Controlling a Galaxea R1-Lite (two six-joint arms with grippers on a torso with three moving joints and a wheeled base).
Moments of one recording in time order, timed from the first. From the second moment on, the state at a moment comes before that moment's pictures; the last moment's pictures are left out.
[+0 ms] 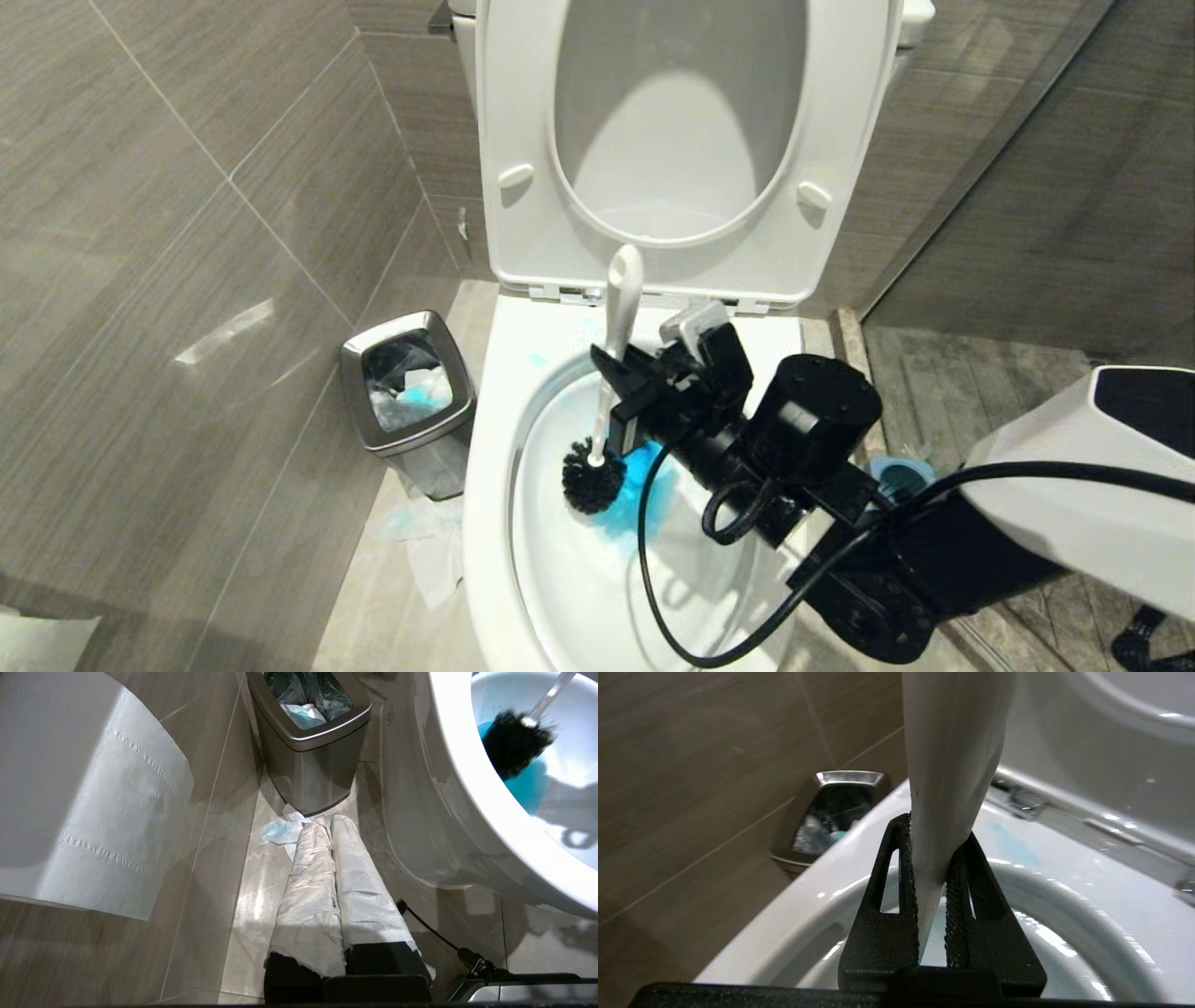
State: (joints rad) left arm 0.00 0.00 0.00 0.00 0.00 0.01; right arm 0.78 2.13 -0.96 -1.40 -0.05 -0.13
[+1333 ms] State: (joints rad) left arm 0.00 0.00 0.00 0.00 0.00 0.01; right arm 0.62 1.93 -0.66 -1.42 -0.11 -0.15
